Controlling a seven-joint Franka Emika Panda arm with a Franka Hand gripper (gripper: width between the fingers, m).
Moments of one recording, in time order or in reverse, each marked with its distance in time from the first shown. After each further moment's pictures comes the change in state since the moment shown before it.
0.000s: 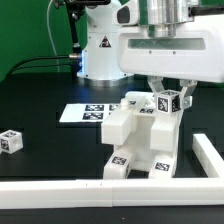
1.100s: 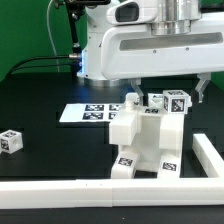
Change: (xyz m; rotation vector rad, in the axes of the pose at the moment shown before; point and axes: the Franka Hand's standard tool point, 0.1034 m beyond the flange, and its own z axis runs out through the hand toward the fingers) arm 0.000 0.005 -0.002 -0.032 0.005 -0.969
